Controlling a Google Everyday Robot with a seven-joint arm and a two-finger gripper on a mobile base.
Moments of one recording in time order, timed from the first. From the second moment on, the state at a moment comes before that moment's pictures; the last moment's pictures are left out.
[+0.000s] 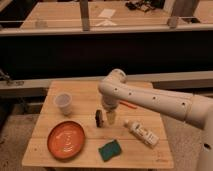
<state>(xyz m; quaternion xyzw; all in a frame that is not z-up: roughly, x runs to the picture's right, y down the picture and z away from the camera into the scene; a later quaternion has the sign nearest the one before) 0.020 0.123 0.778 -0.29 -0.09 -0.12 0.95</state>
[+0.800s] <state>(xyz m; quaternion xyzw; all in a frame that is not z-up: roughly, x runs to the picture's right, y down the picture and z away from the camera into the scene) 0.014 0.120 0.784 -0.29 -0.10 -0.13 0.94</state>
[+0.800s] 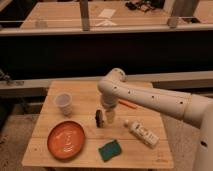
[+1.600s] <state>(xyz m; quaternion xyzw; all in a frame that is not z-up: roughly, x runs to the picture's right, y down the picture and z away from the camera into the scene) 0.013 0.116 0.789 -0.29 -0.11 -0.14 0.94</state>
